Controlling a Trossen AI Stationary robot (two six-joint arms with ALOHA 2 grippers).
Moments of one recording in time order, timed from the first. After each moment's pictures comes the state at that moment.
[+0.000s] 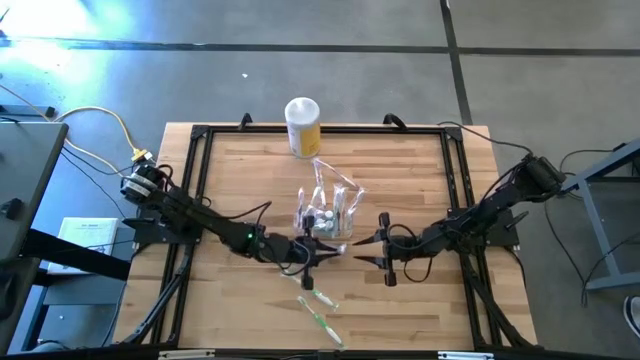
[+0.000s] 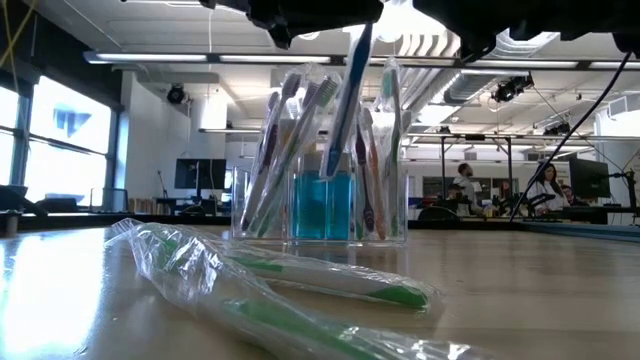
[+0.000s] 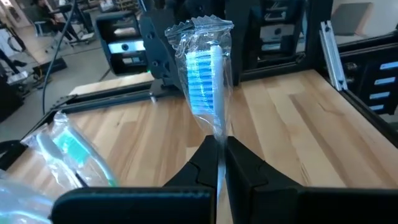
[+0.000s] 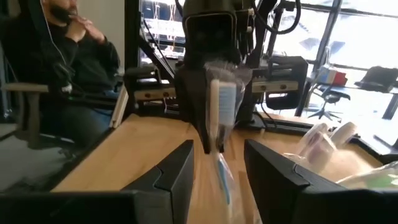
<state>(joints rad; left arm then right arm) -0.39 1.66 0.97 0.52 -0.44 0.10 0.49 1.41 0.45 0.99 0.41 -0.09</state>
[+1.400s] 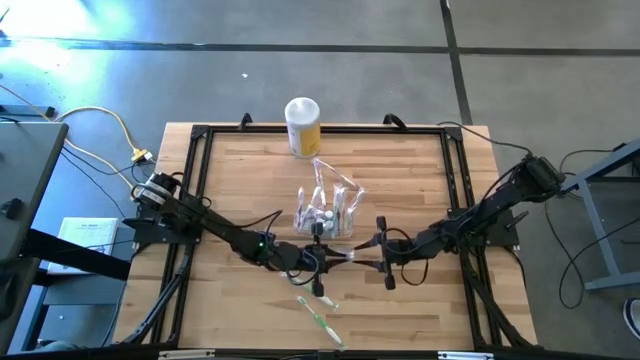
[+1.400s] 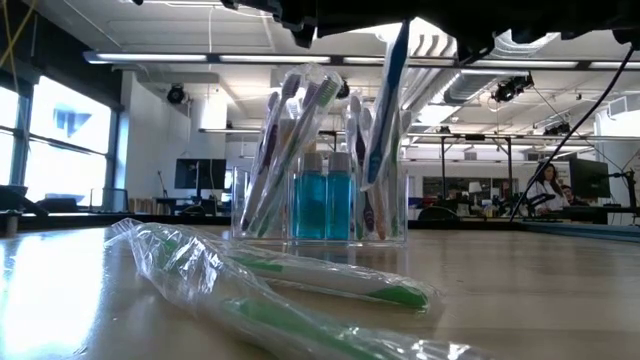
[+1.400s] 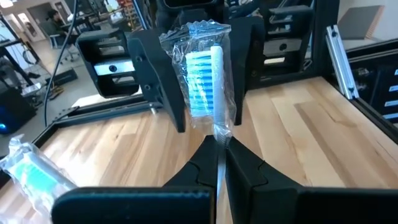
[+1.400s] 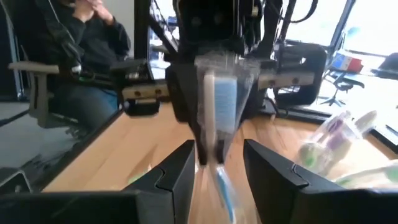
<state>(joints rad) -0.41 1.78 1.06 0.60 -0.48 0.14 0.49 1.42 0.48 0.87 0.38 -0.07</state>
